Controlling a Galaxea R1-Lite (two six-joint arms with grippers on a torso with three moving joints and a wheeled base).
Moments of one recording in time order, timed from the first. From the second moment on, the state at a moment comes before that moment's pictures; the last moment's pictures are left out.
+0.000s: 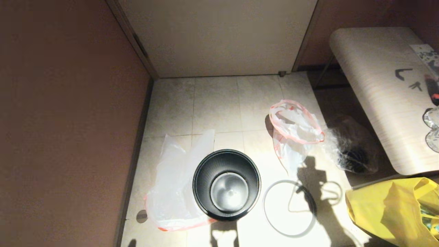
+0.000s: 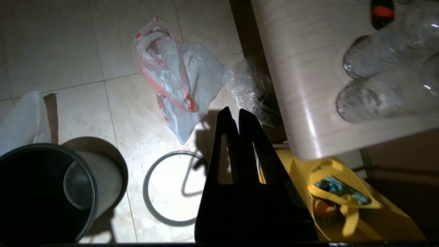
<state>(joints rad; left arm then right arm) 0.00 0.00 -0.01 0.02 0.04 -0.07 0.24 1.18 -1.24 0.26 -0.43 0.11</state>
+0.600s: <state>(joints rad) 0.00 0.00 -0.01 0.02 0.04 -0.07 0.23 0.63 -1.06 0.51 -0.30 0.12</state>
